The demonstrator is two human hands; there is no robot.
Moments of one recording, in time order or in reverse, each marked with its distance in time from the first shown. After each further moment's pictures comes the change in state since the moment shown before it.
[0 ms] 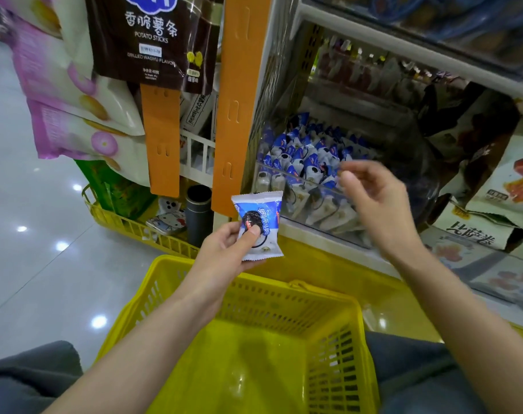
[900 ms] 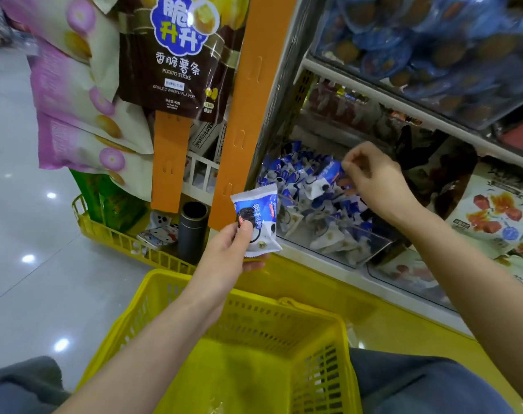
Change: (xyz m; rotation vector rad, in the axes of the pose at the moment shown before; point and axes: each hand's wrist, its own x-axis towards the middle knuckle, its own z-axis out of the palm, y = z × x) left_hand -0.005 0.020 0.002 -0.017 -0.060 0.153; right_hand 0.063 -0.024 -0.022 -0.245 -0.063 -0.010
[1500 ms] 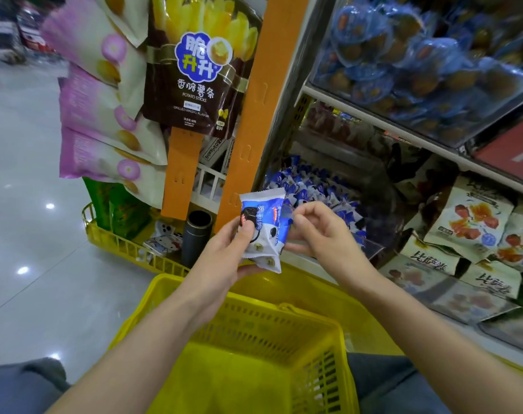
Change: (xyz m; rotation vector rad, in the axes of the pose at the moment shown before) left_hand -0.020 0.018 -0.013 -0.067 -0.132 0.021; right_hand -0.093 -0.059 0.042 0.641 -0.282 0.168
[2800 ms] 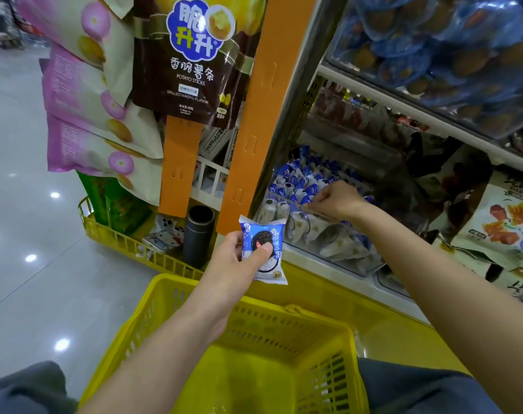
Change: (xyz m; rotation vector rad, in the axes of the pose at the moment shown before) left_hand 0.015 -0.008 0.004 0.176 0.172 -0.207; right_hand 0.133 0.045 -0.057 -0.887 0.023 0.324
